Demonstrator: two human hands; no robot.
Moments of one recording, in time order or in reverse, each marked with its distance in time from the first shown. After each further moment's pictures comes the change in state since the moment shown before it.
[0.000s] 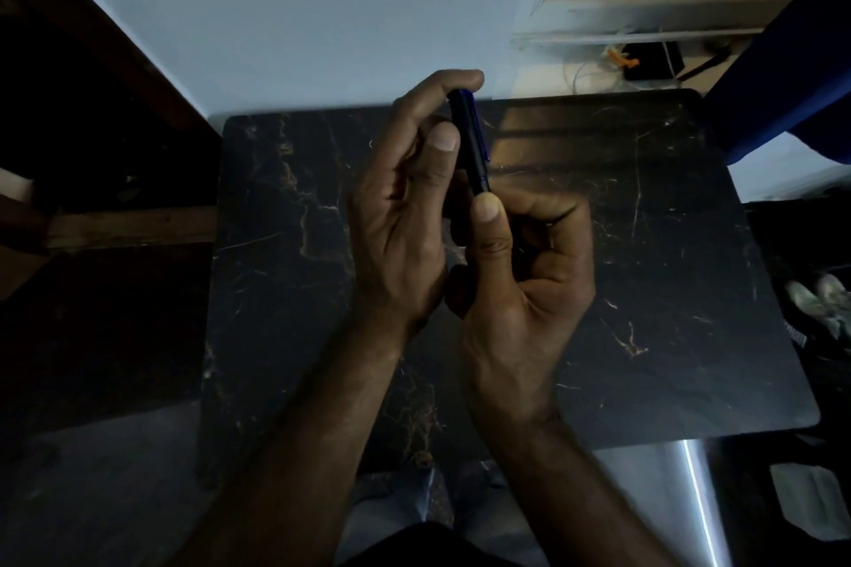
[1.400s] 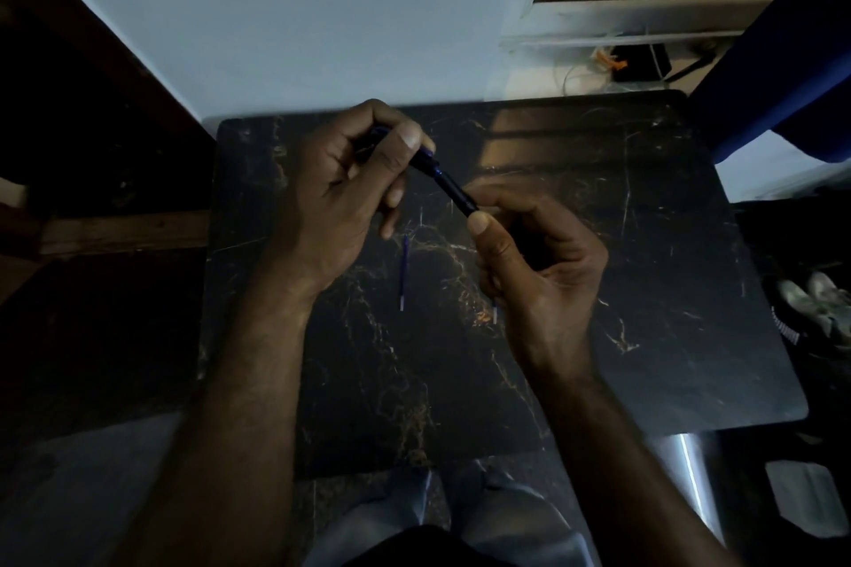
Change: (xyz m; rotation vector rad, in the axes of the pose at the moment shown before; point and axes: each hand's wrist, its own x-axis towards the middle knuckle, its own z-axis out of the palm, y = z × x) left_hand 0.025 0.000 -0.050 -0.004 -0.286 -0.326; right_hand 0.027 0.027 -0.047 -0.026 -0.285 0.071
